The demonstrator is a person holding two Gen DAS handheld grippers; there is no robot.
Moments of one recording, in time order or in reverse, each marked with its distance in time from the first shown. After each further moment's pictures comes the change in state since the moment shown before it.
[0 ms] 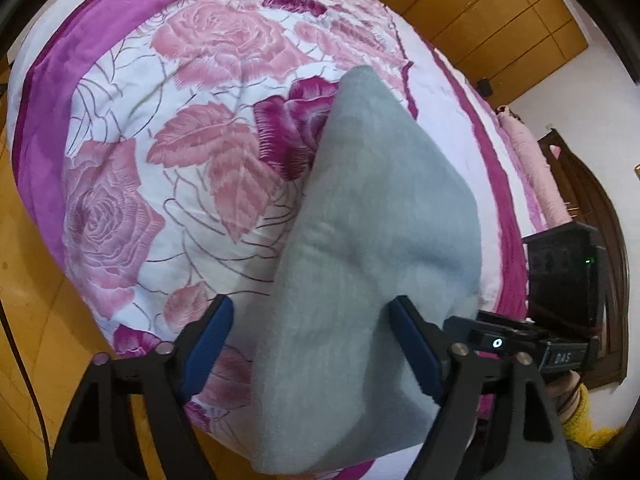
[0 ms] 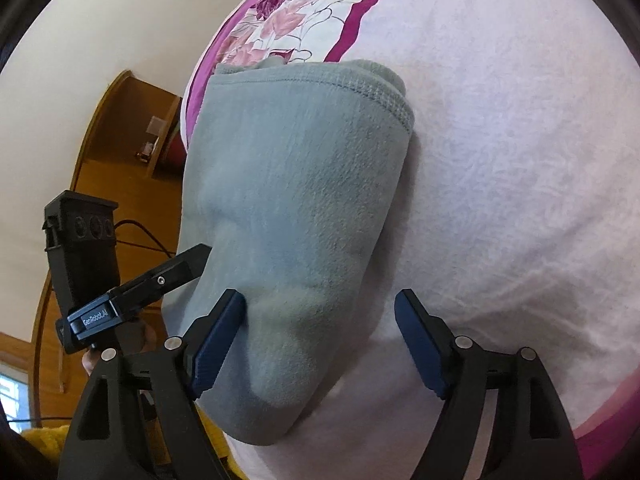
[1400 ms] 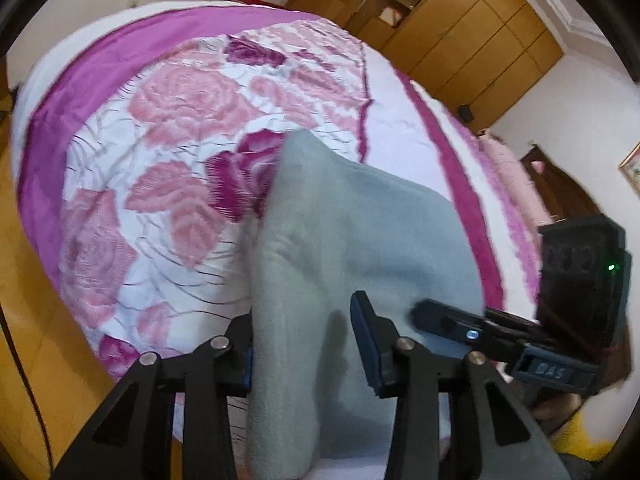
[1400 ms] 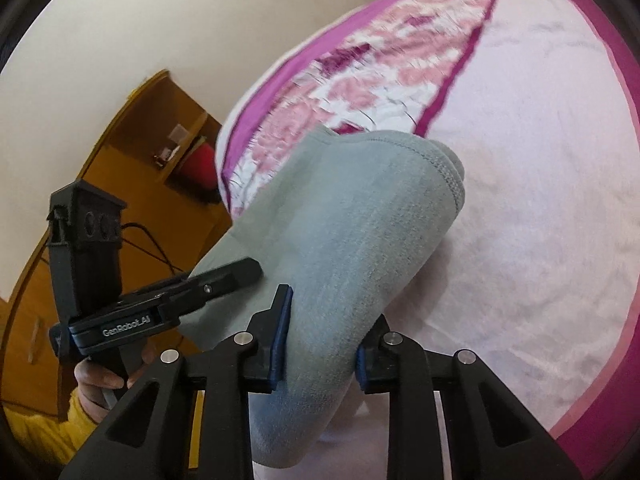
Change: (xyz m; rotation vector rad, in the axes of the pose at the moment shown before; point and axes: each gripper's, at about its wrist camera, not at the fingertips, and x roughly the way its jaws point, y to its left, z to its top) left arm -0.027 -0.043 -0.003 0.045 -0.152 0.025; right arm -0.031 0.052 0.001 -0.193 -0.180 -0.056
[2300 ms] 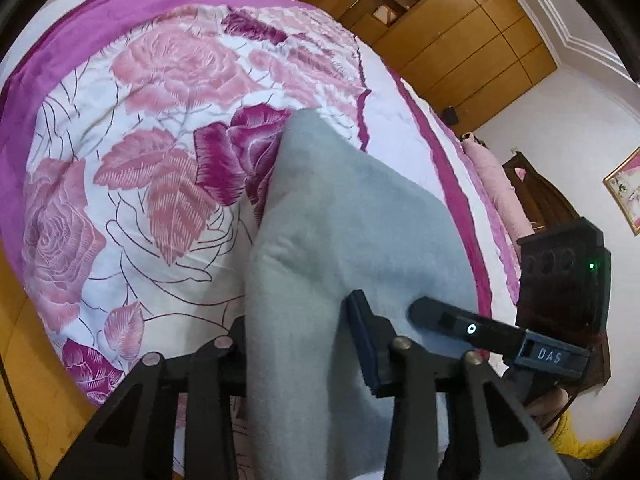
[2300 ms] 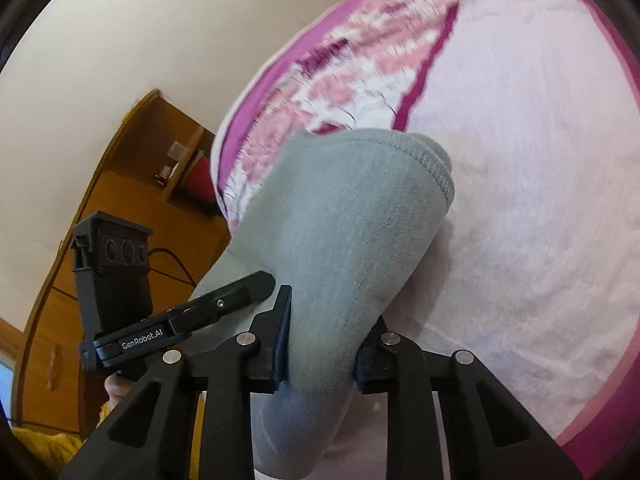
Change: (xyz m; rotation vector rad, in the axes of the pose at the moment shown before) left arm 0.024 0.019 -0.002 -0.060 0.032 -0.155; right arm -0.002 -0.013 0.003 0.072 -0.028 0.041
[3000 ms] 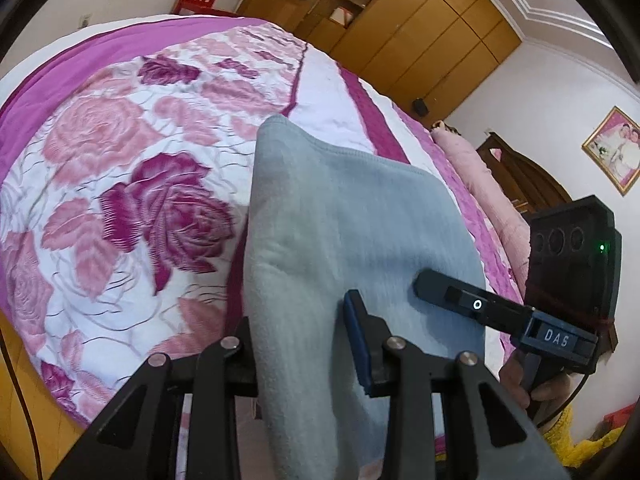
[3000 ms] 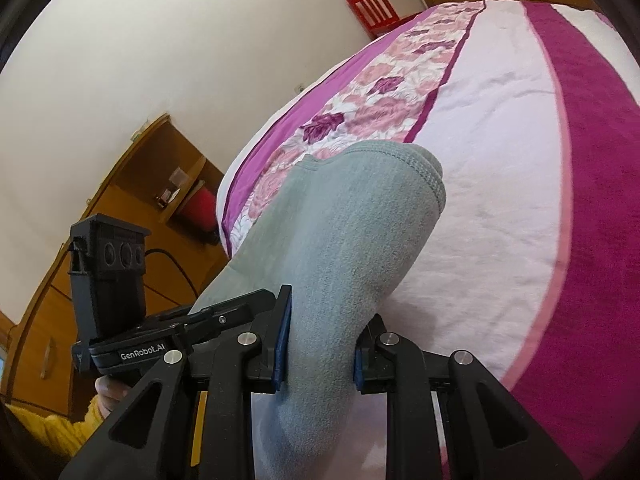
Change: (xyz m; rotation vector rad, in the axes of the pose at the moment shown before) left arm -0.008 -0.092 0.007 0.145 -0.028 -0.034; right arm -0.091 0.002 0.006 -0.064 -0.141 -0.060
